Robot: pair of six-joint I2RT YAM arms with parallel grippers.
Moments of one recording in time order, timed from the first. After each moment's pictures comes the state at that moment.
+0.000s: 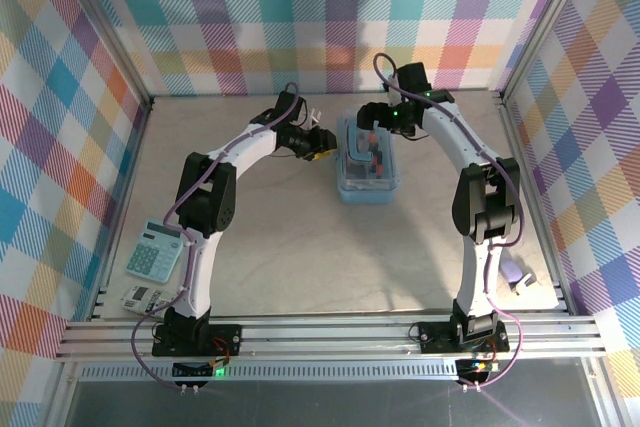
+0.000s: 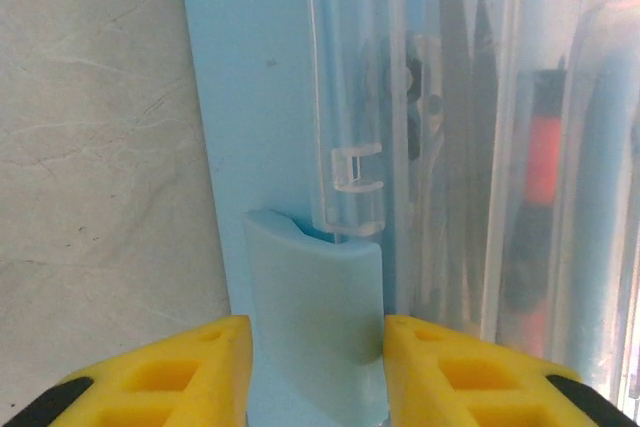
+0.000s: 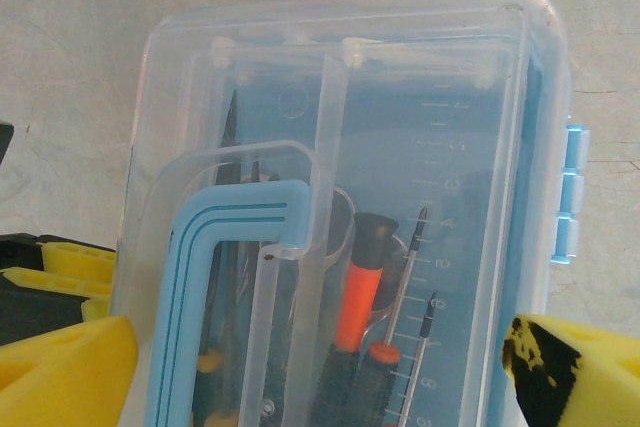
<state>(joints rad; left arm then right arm) -0.40 2.27 1.85 -0.48 0.62 -0.62 0.27 2.06 1.87 -0.76 -0.28 0.28</state>
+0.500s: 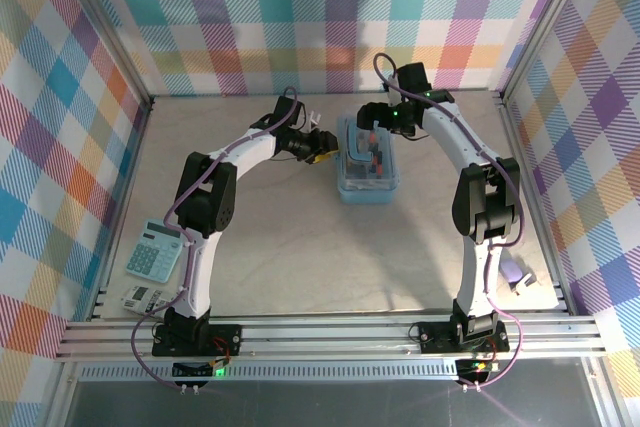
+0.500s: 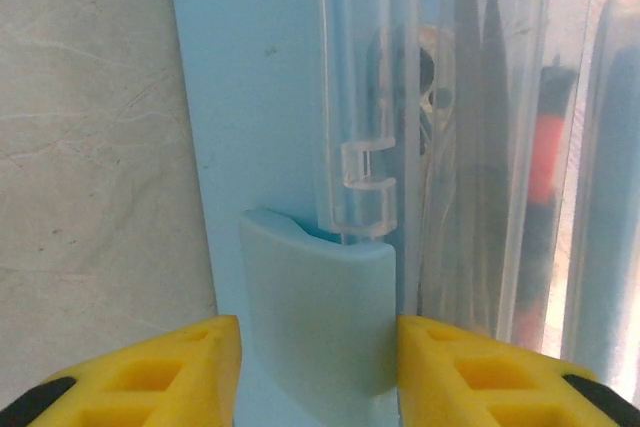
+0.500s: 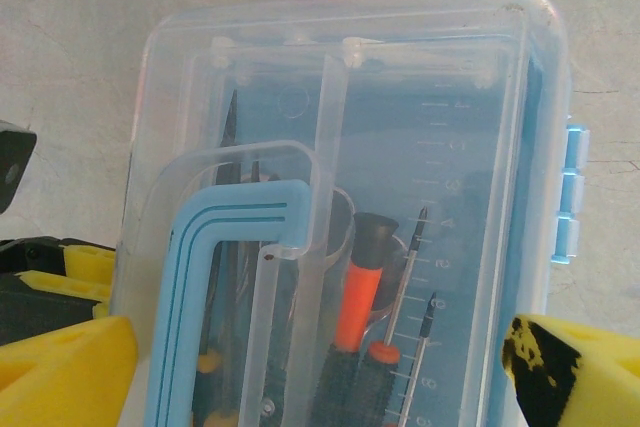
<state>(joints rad) -0.39 2.27 1.78 -0.37 0.66 -0.67 0.27 2.06 1.87 -0.76 -0.28 0.28</state>
